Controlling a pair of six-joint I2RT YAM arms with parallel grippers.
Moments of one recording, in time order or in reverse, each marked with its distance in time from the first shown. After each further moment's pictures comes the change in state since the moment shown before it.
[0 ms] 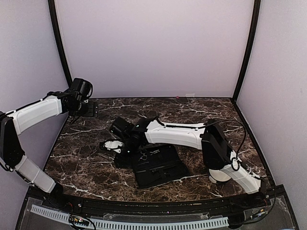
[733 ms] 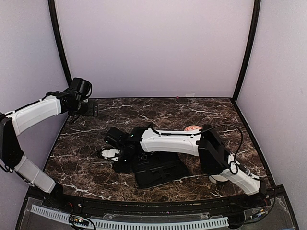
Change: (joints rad) left arm 0.000 -0.011 0.000 0.002 0.006 0.008; right arm 0.066 0.032 0.000 -0.003 0.130 -0.001
